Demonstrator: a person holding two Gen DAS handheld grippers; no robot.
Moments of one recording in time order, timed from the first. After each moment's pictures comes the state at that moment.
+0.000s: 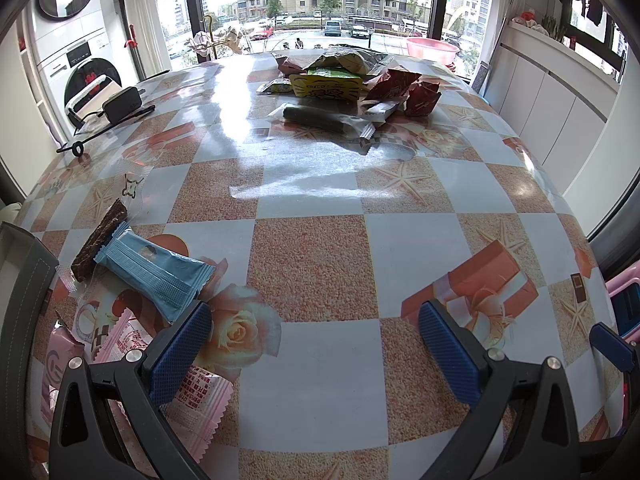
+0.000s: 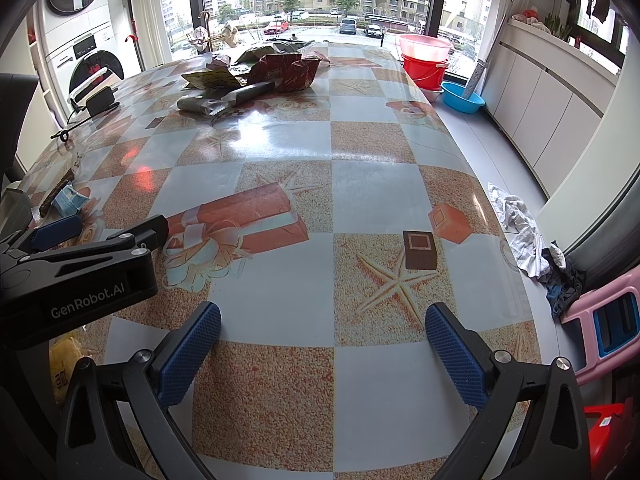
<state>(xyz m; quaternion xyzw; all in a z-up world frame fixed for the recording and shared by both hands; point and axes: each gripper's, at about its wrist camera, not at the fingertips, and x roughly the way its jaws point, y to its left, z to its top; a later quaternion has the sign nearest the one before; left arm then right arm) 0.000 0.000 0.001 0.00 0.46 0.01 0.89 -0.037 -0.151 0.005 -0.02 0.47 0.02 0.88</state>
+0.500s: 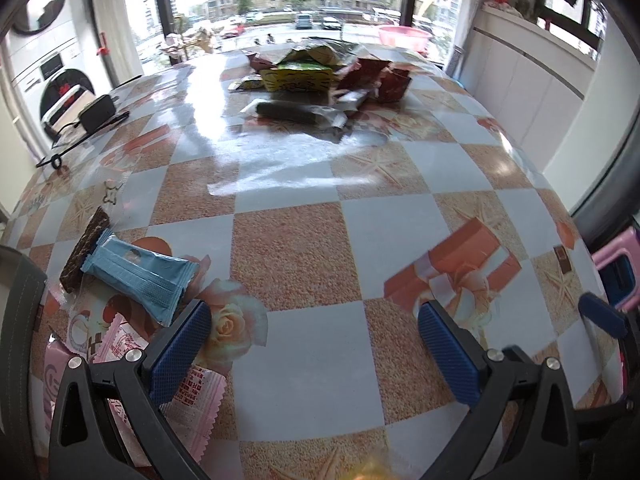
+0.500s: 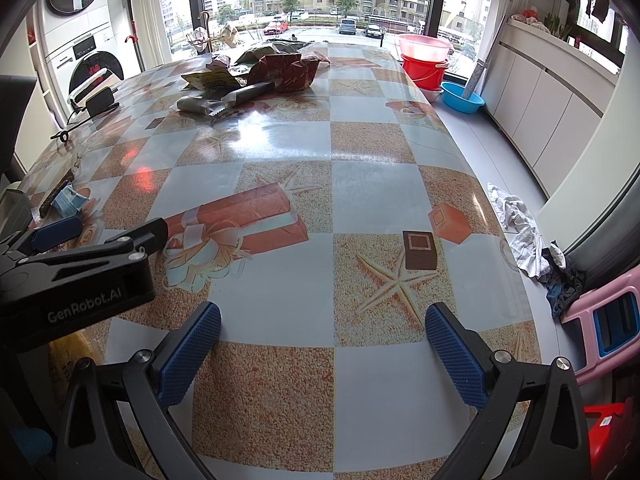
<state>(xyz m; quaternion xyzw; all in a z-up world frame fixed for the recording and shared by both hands) -0.003 0.000 0.004 0.03 0.49 -0.06 0.87 -0.037 -0.150 0.005 -0.02 0.47 0.02 0.88</state>
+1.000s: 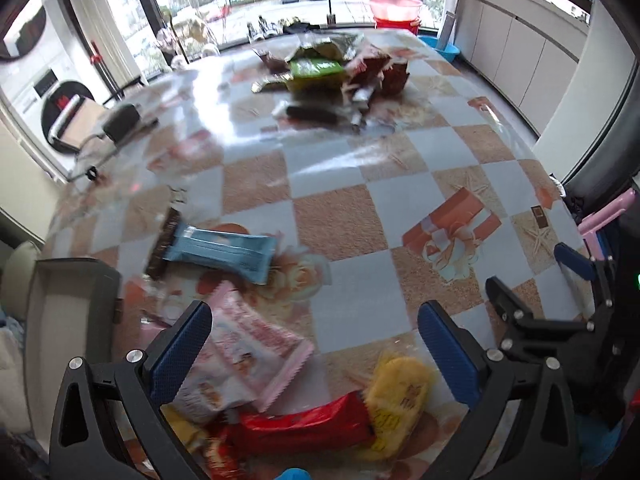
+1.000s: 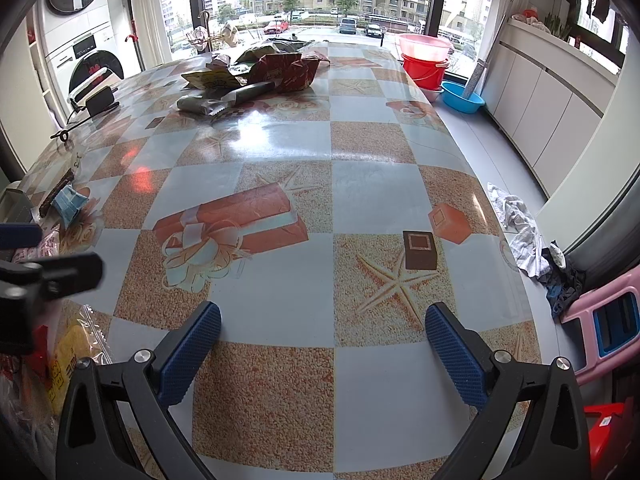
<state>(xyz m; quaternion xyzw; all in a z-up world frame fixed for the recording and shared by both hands) -0.040 0.032 0.066 0.09 0.51 -0.03 0.86 -0.037 -0.150 0.005 -0.02 0.47 0.02 0.88</state>
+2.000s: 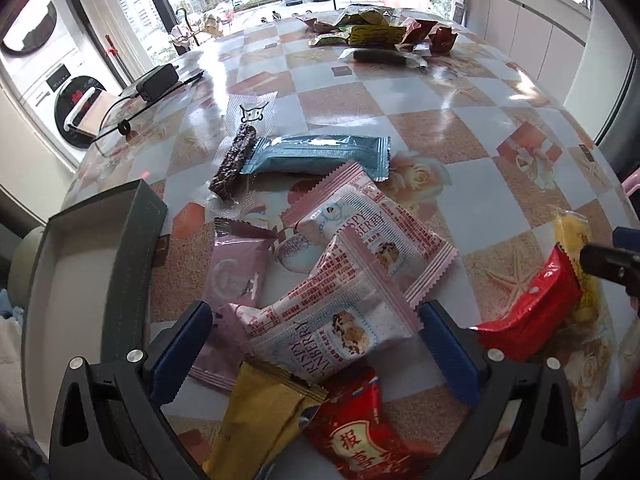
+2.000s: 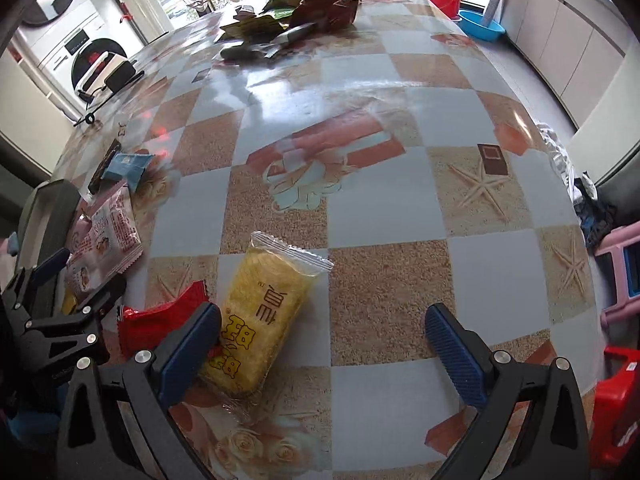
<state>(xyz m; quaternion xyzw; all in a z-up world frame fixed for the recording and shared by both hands) -0.070 0.109 0.017 0.11 0.51 -0.02 0.85 -0.061 -0.115 0.017 0.07 0.58 0.04 0.81</state>
